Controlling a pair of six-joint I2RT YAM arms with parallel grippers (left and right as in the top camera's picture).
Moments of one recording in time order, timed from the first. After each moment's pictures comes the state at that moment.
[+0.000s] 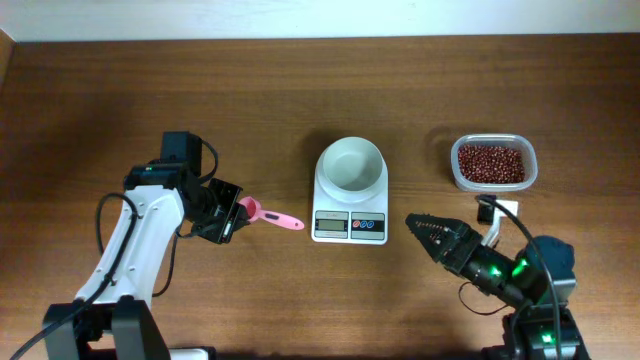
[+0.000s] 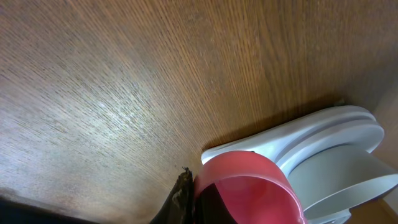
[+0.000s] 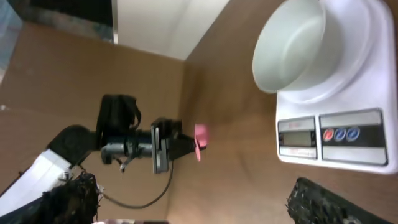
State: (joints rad) left arm 0.03 1.53 1.04 -0.98 0.42 -1.14; right arm 0.07 0.57 0.36 -0.11 -0.81 1.04
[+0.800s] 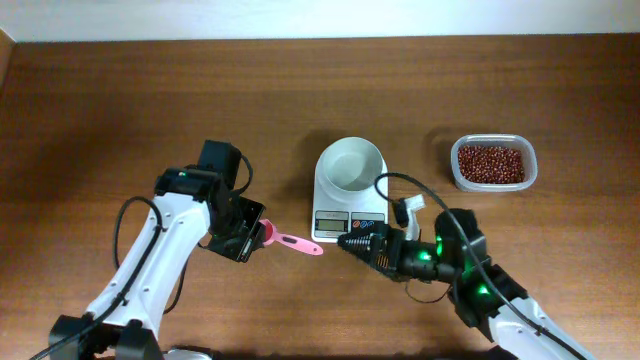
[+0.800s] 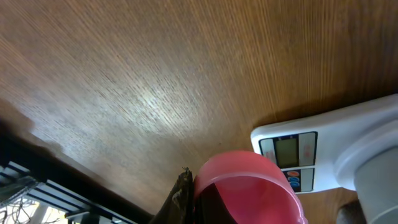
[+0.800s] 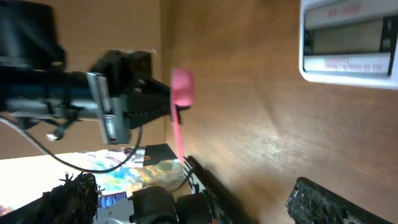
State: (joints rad) left arm -0.16 1.47 1.04 -1.12 0.31 -1.31; right arm 0.48 1.08 0.36 0.24 -0.75 1.14
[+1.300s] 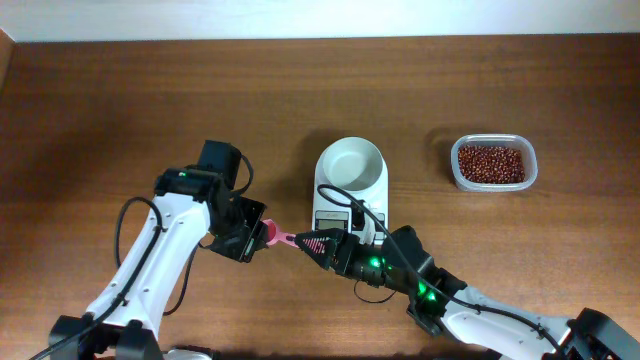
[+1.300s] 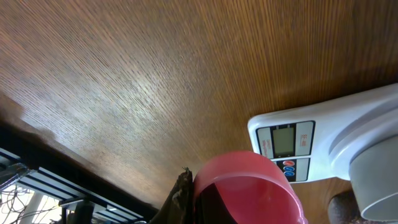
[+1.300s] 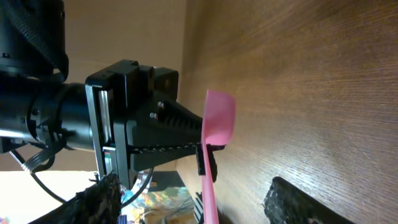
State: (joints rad) left arm -0.17 1.47 1.04 -1.12 0.36 -1.33; right arm 0.81 1.39 0.37 0.77 -0.35 1.30
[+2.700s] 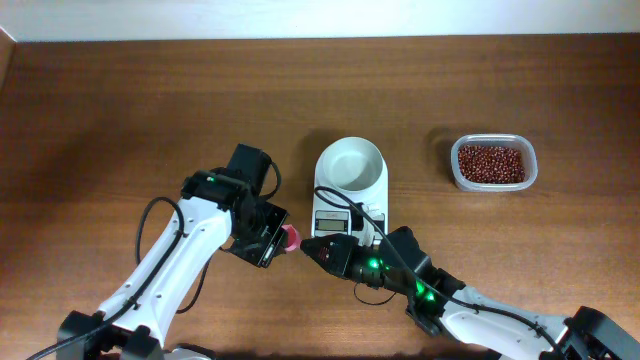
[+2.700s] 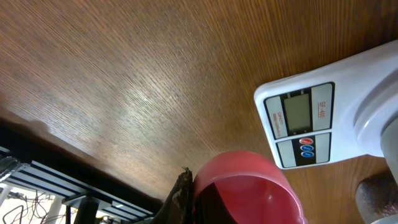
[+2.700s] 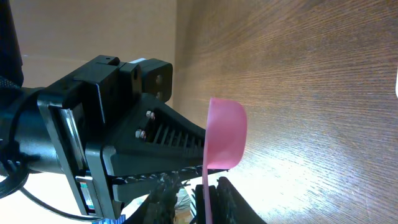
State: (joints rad) left arm -0.31 1.47 1.04 -1.09 0.35 -1.38; right arm 0.82 1.40 0.37 0.74 -0.37 1.31
